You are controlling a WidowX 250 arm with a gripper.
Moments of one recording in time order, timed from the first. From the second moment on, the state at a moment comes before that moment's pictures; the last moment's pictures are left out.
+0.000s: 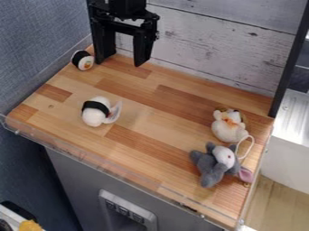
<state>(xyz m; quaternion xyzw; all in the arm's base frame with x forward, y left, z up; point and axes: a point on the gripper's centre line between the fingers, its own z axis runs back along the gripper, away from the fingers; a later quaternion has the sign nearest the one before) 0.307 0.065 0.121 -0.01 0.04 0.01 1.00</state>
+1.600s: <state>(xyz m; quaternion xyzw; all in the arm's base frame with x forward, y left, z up) 0.335 -0.102 0.089 -0.01 0.05 0.13 0.99</state>
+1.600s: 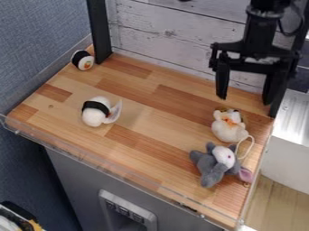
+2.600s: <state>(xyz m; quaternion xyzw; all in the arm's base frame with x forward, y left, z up) 0.358 -0.106 0.014 0.00 0.04 0.28 0.96</state>
